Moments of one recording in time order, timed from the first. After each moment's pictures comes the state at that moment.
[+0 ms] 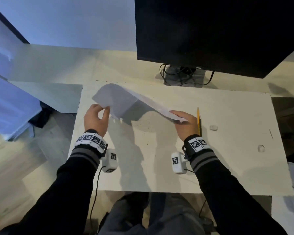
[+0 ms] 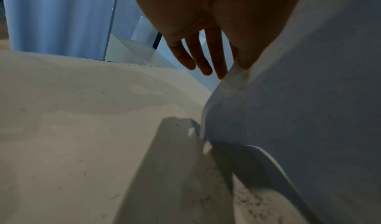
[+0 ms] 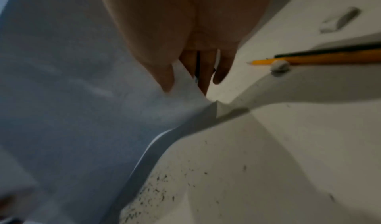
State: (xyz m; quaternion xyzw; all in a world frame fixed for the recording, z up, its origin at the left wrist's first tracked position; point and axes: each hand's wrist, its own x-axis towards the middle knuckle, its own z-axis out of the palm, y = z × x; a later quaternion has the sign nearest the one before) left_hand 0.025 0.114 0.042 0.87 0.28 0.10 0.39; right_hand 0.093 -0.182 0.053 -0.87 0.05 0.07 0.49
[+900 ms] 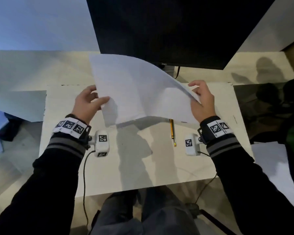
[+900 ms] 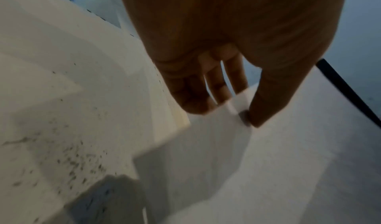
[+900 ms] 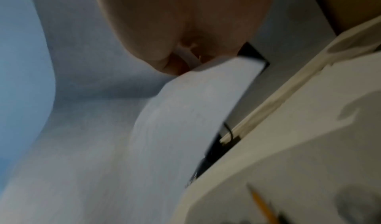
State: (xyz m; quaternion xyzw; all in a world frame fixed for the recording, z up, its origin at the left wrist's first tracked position) left_hand 0.093 0.055 0.087 0.68 0.20 -0.01 0.70; right_hand 0.137 -0.300 0.137 -0.91 -0.02 -0.01 0.41
